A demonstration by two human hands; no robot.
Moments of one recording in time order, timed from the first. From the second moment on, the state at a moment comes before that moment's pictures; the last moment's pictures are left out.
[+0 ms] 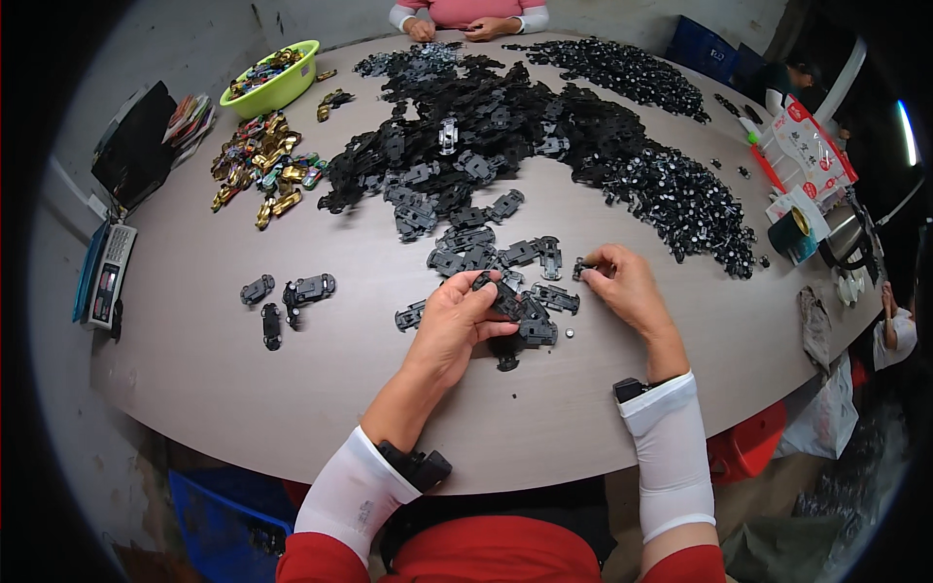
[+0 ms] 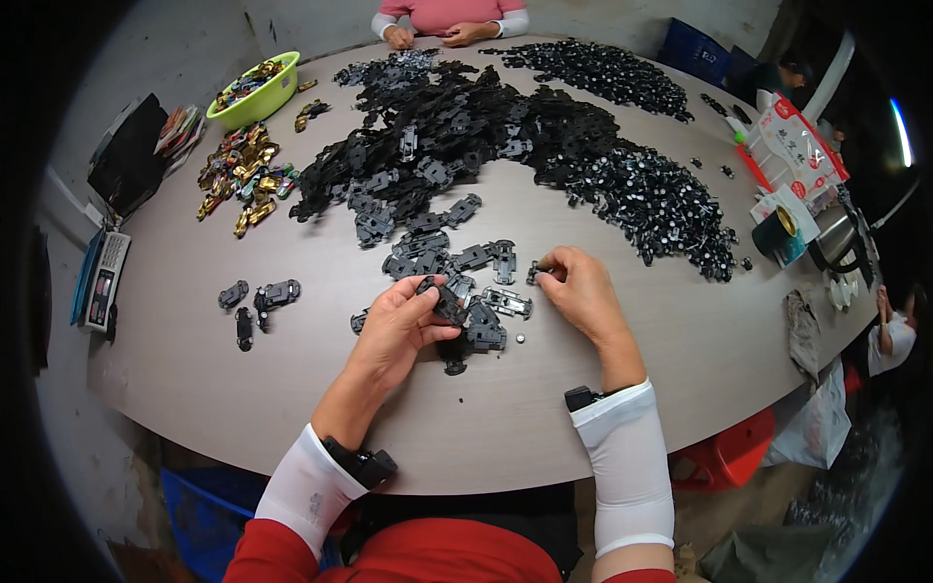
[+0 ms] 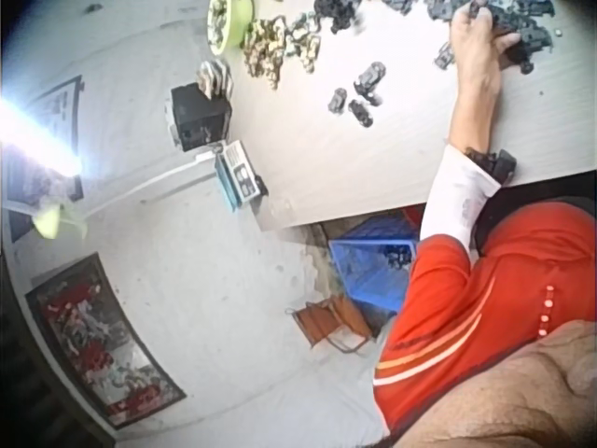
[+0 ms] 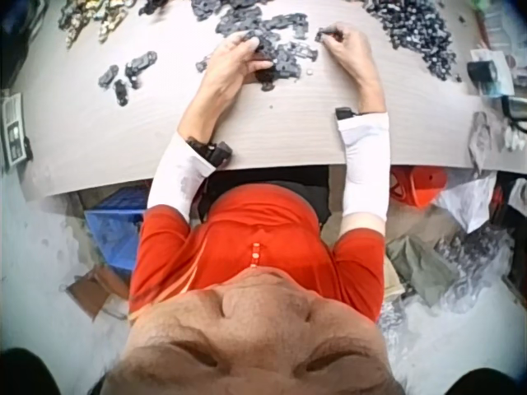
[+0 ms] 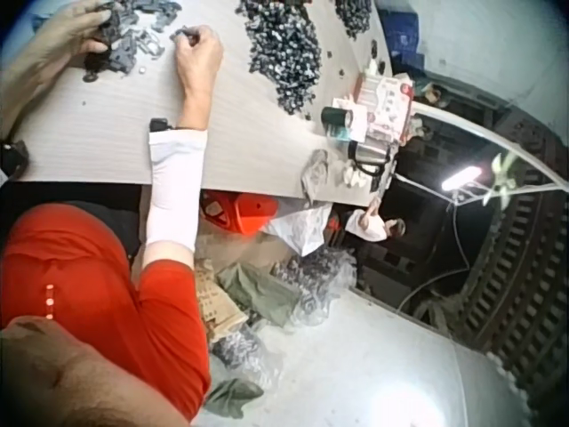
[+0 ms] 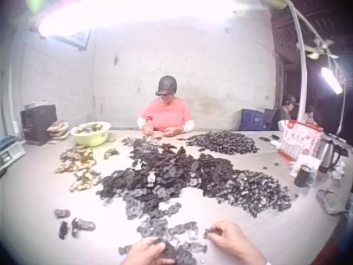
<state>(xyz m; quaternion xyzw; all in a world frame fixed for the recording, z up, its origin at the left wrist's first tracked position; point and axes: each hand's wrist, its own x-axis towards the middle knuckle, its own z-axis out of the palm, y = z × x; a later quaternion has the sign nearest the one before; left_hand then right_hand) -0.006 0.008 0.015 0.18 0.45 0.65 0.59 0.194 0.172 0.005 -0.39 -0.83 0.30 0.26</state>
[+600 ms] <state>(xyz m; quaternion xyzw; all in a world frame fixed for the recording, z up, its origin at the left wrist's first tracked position) 0.008 0.007 -0.001 0.38 0.56 0.58 0.45 0.144 0.093 0.040 -0.28 -0.84 0.33 0.33</state>
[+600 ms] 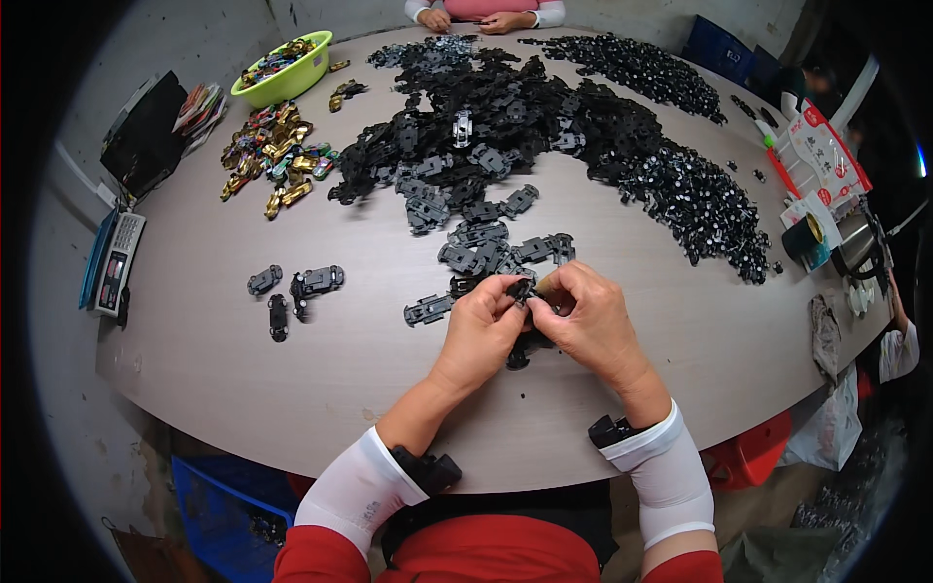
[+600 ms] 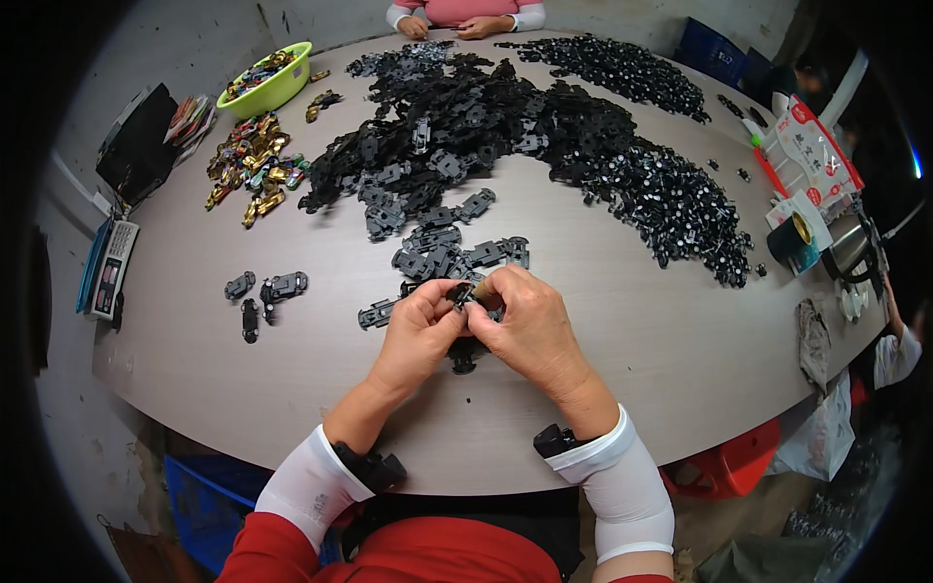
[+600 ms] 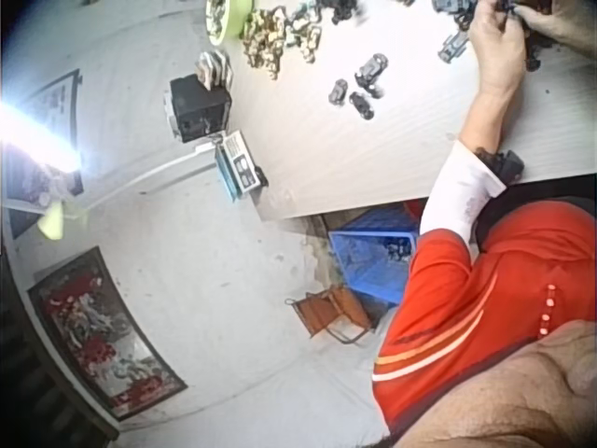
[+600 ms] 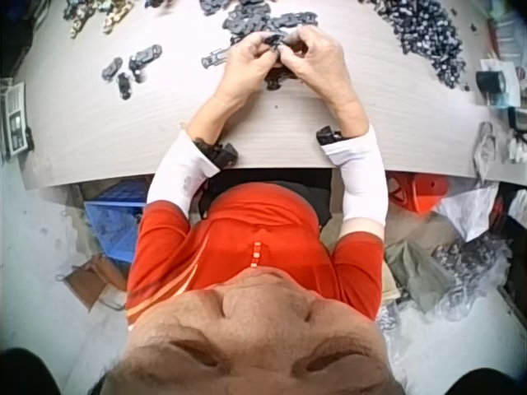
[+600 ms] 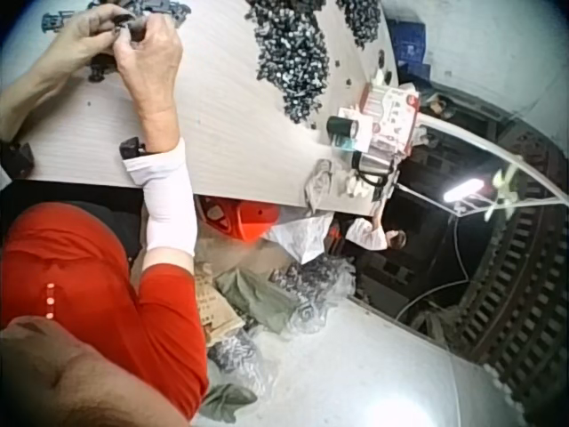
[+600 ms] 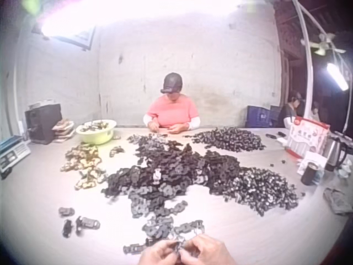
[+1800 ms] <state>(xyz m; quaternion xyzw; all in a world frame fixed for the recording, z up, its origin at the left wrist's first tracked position) 0.017 0.002 0.019 0.30 0.46 0.66 0.52 0.141 0.086 0.034 -0.30 -0.80 0.36 0.37</state>
